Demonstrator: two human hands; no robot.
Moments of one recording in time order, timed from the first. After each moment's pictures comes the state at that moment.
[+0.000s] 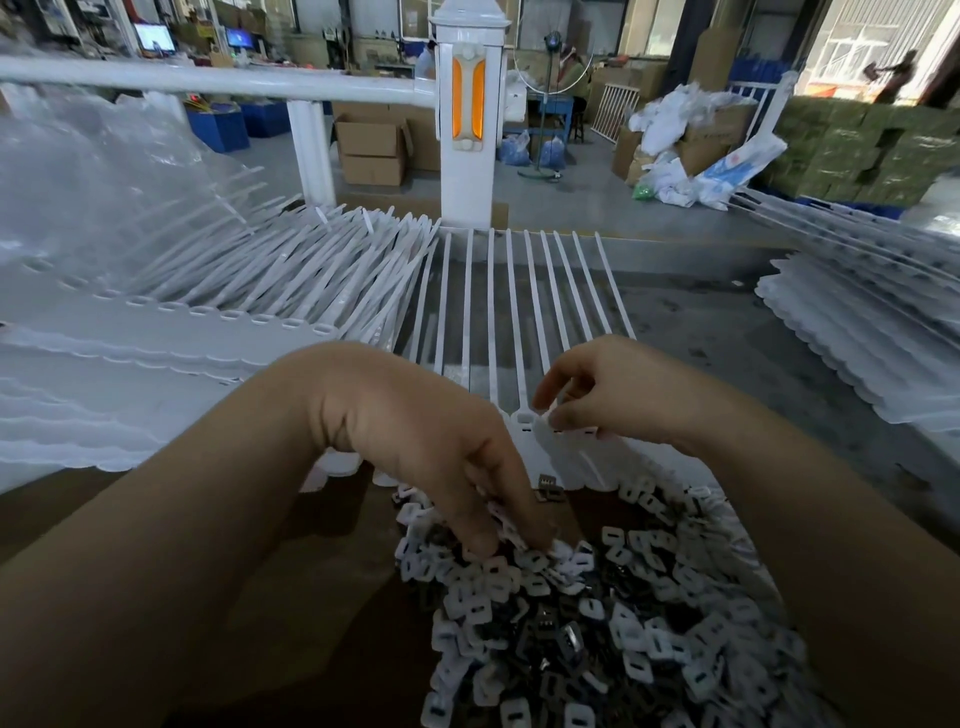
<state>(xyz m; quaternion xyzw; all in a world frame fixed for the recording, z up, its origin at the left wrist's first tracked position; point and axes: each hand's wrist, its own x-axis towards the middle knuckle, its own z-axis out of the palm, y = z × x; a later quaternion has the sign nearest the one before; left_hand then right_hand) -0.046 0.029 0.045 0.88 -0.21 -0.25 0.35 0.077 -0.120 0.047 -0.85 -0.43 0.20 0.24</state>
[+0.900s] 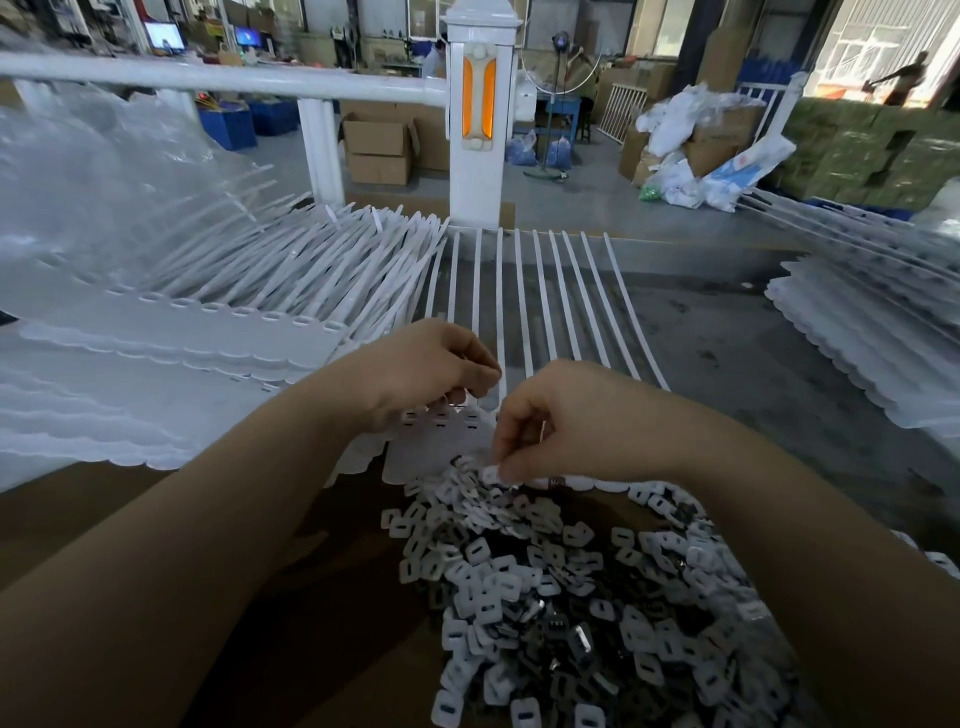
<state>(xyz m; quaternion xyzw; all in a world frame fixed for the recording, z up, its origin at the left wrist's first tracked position) -0.032 0.059 0.032 0.84 0.19 0.03 0.50 0.045 -0.106 0.047 -0.78 -0.57 0.20 0.18</state>
